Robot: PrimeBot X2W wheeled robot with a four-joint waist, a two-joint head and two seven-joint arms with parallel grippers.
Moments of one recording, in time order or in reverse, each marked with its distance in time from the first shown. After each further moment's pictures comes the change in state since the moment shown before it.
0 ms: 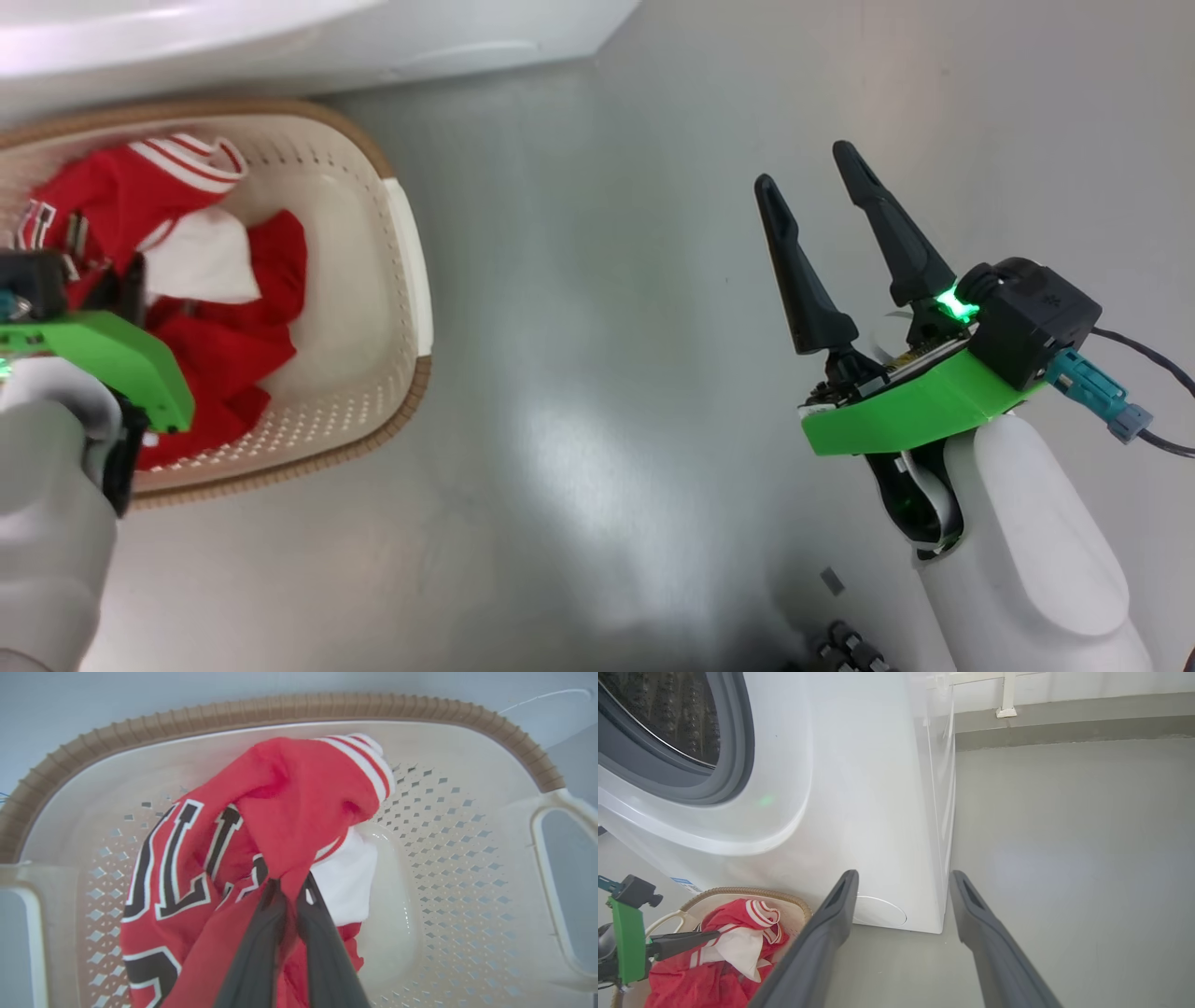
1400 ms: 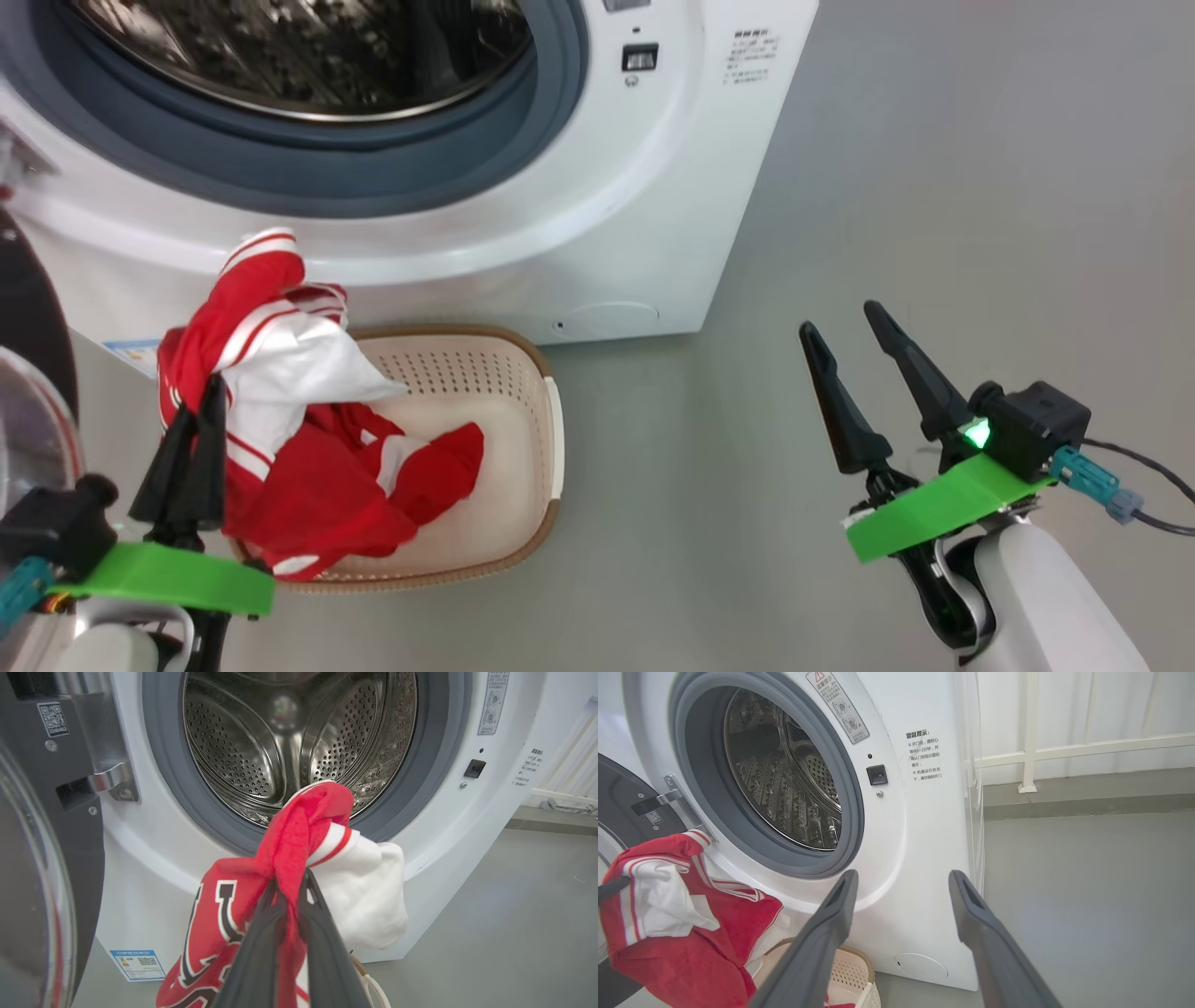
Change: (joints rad) left arm 0.746 -0.081 0.553 -0.973 0.258 0.002 -0.024; right arm 0.174 -0.077 -0.002 0.100 0.088 0.000 0.000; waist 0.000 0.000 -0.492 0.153
